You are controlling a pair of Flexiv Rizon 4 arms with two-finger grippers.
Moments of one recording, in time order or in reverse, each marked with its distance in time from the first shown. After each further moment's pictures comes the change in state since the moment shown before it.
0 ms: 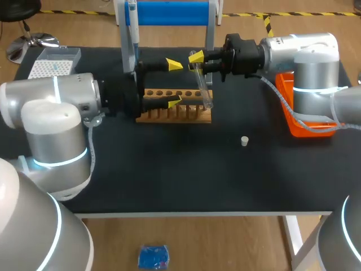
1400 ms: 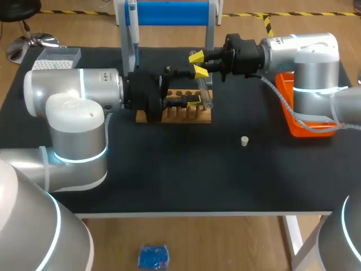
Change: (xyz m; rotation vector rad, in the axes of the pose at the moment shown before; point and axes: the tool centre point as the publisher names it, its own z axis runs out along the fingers) left arm 0.004 -0.023 0.049 0.081 0.043 0.251; right arm 0.000 0.000 0.000 0.000 0.000 0.000
